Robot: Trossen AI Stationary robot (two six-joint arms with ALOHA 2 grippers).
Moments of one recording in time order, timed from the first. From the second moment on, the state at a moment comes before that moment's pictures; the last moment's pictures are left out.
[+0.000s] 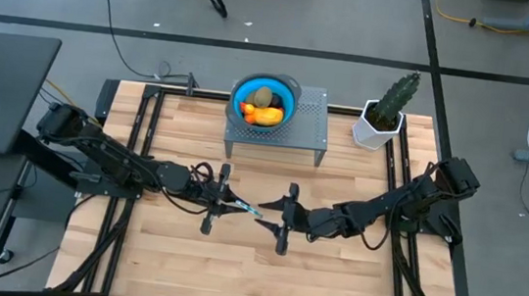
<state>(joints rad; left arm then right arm) -0.29 1.34 0.57 0.78 -0.14 0.02 0.40 1.65 0.87 0.54 0.49 0.13</state>
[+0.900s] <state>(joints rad) -0.29 1.34 0.57 0.80 -0.14 0.03 0.40 1.65 0.87 0.51 0.50 0.15</state>
